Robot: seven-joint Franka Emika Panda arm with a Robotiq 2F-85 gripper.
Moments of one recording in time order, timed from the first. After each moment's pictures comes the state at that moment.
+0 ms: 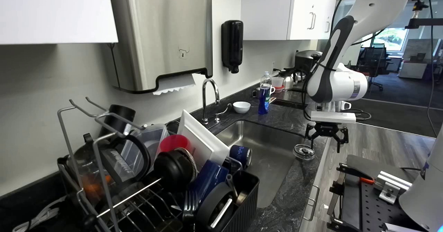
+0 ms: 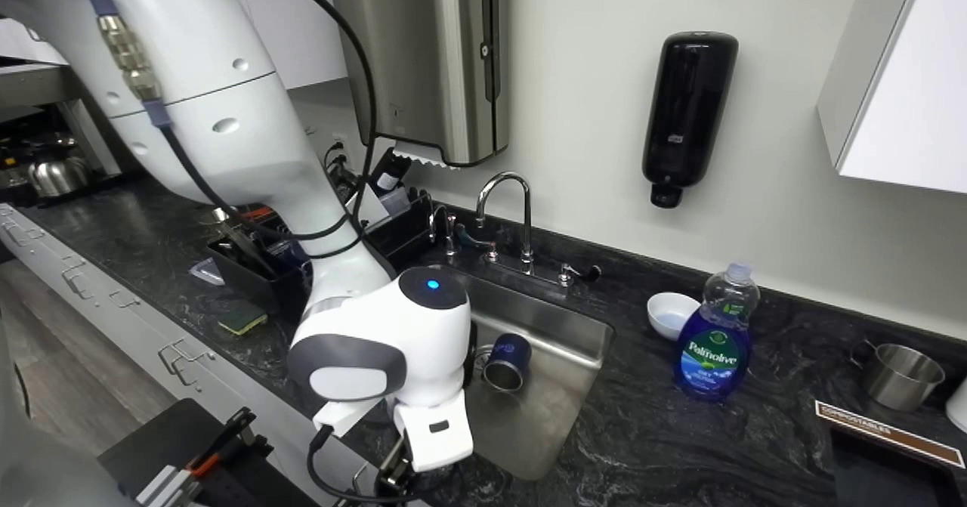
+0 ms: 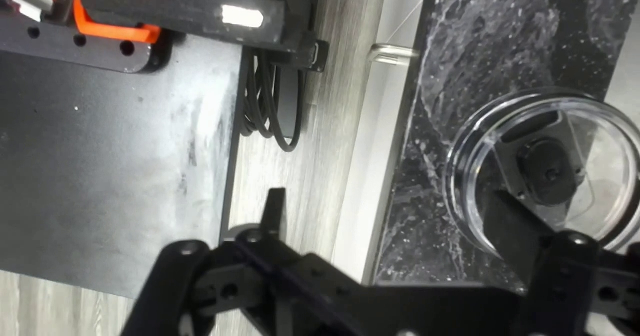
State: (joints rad) arm -0.19 0.21 -0.36 -2.77 0.31 2.80 0.52
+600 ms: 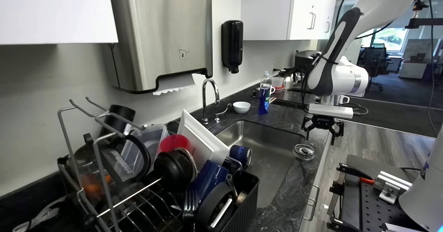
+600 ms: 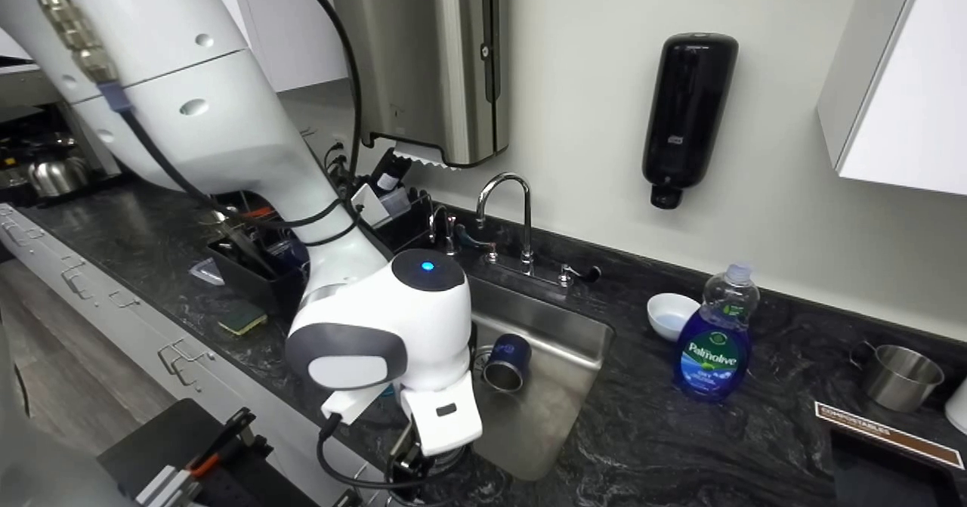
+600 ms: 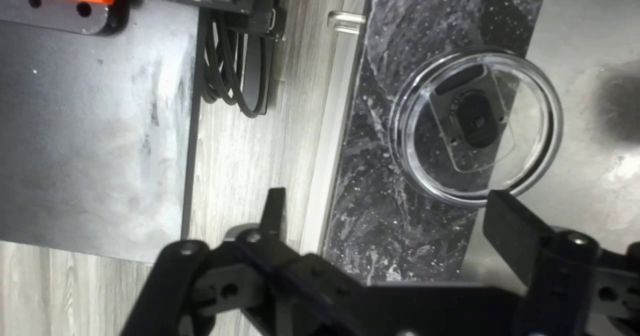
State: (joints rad) arm -0.20 0.15 -0.37 -2.78 0.31 2.84 0.52
